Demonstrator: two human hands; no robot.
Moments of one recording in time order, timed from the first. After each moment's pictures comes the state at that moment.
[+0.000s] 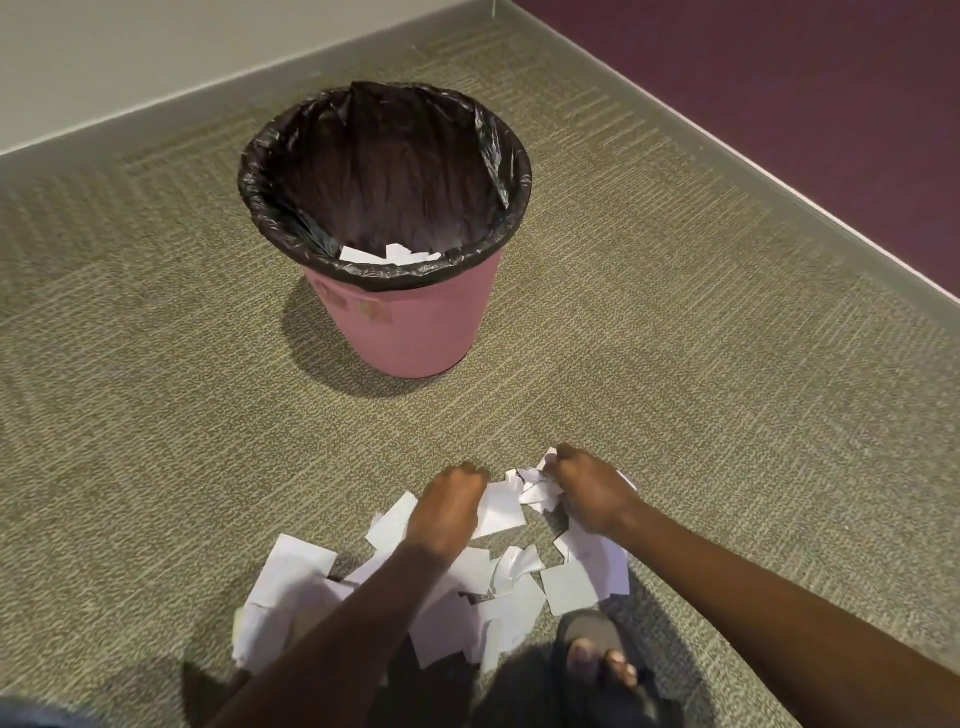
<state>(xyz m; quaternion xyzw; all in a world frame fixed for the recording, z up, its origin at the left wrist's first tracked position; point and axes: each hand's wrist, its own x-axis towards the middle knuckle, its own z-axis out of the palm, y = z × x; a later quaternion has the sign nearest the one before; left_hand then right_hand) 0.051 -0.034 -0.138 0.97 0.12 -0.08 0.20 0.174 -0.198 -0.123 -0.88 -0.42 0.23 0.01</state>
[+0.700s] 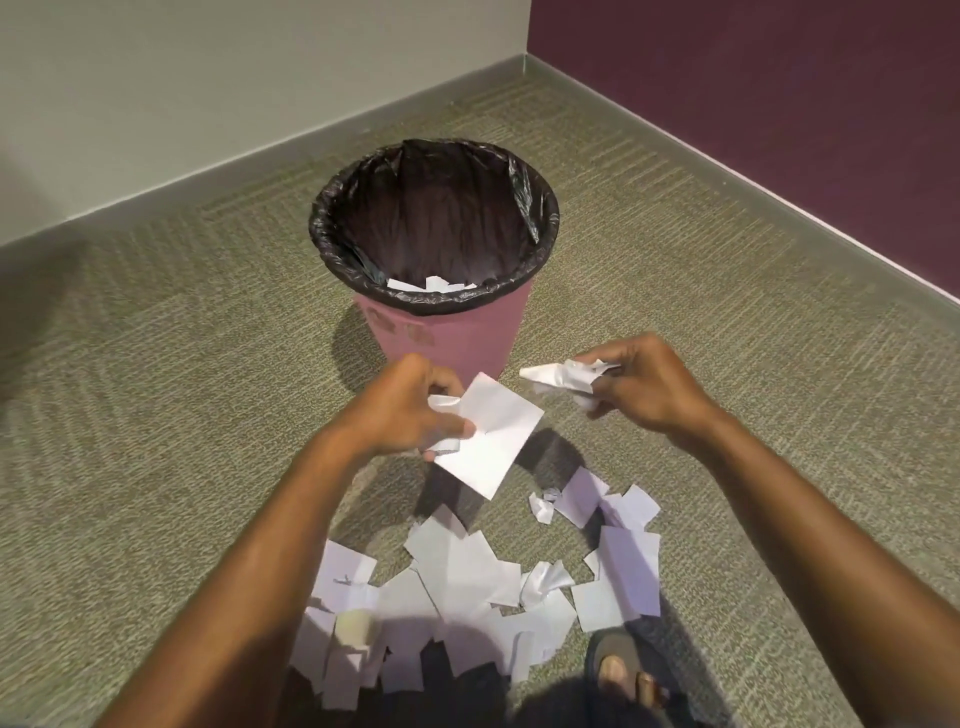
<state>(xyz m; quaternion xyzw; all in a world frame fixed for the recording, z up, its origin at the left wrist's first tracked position) 0.056 0.067 0.041 0.85 0.17 -0.08 0.48 0.214 -0.150 0.037 -0.83 -0.21 0.27 0.44</state>
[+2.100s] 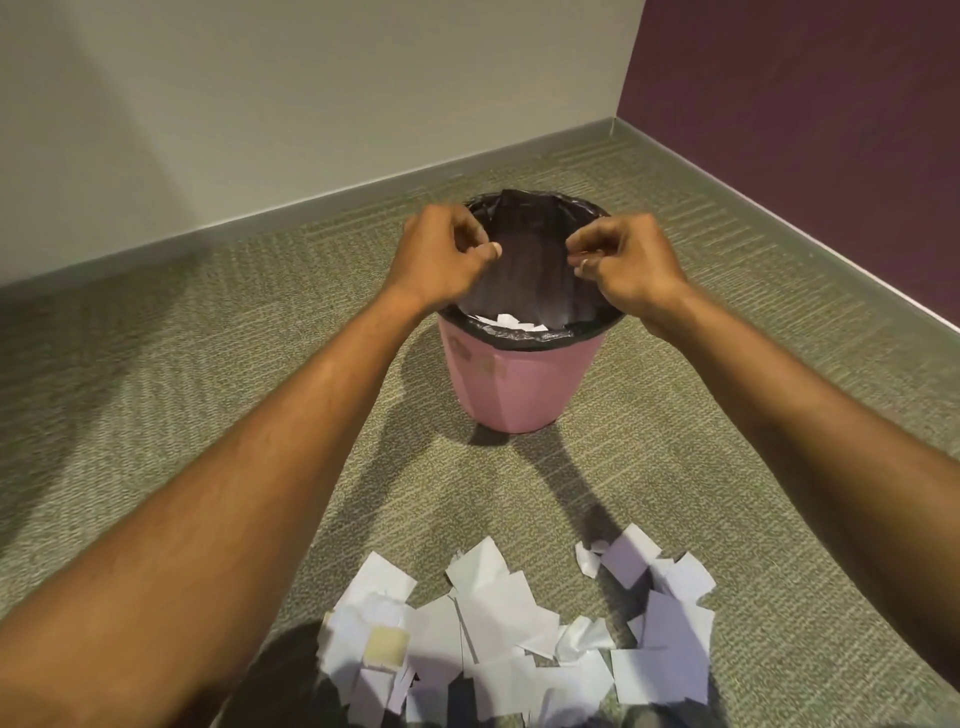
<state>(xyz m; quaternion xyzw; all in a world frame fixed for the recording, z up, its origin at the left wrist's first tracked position) 0.118 0.147 0.118 0.86 0.27 0.23 0.35 0.262 -0.001 0.106 -0.82 -0.31 0.13 0.46</state>
